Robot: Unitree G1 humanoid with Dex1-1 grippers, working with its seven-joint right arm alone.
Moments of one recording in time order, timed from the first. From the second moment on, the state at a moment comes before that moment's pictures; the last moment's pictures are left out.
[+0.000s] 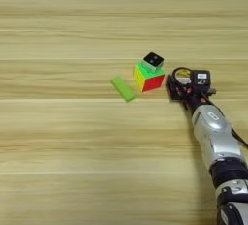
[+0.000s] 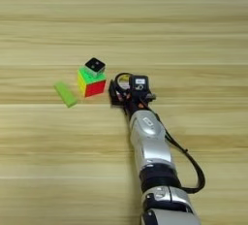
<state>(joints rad) -0.32 -0.15 -0.17 0.60 0.10 -0.09 0.14</state>
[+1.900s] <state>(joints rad) -0.09 -0.08 0.09 -0.16 0.08 0.24 0.18</state>
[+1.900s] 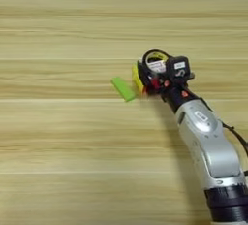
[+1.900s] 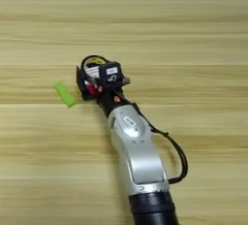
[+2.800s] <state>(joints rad) -0.11 -0.01 0.25 -0.01 0.04 0.23 0.25</state>
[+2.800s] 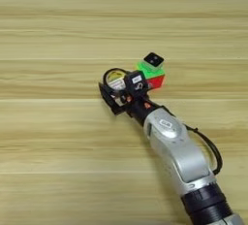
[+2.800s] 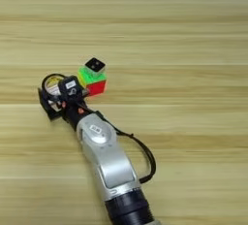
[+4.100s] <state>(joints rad) -0.29 0.06 0.23 0.47 0.04 0.05 0.36</state>
